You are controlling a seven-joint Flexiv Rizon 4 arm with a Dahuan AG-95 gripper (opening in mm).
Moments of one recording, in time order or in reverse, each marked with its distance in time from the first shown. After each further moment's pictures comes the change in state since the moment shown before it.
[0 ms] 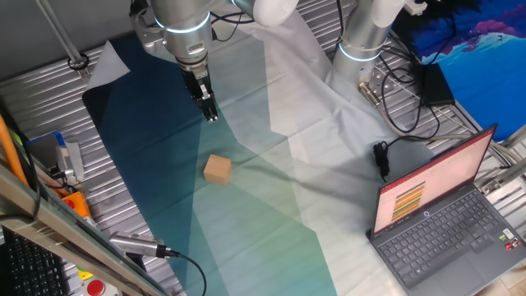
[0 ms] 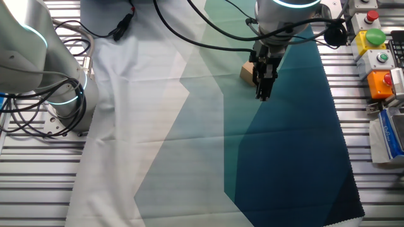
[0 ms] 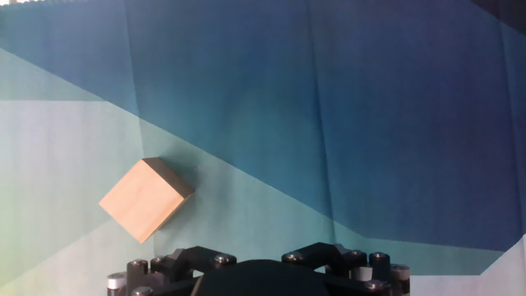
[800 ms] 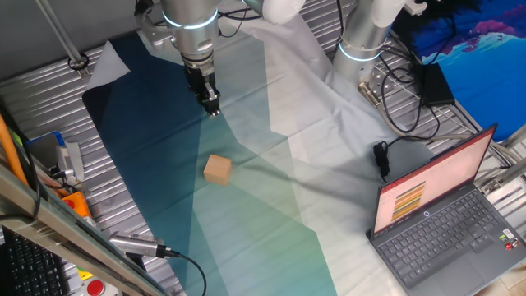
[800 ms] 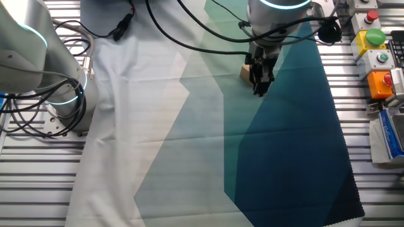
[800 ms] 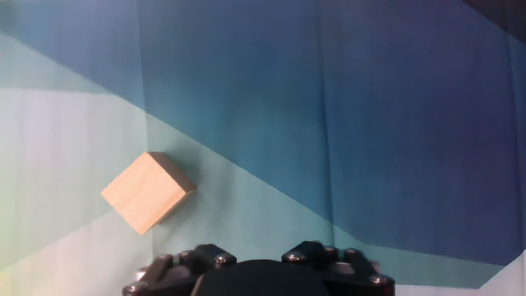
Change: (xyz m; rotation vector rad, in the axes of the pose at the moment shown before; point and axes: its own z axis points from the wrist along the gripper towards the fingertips) arm 0.006 0.000 0.001 -0.004 -0.031 -0.145
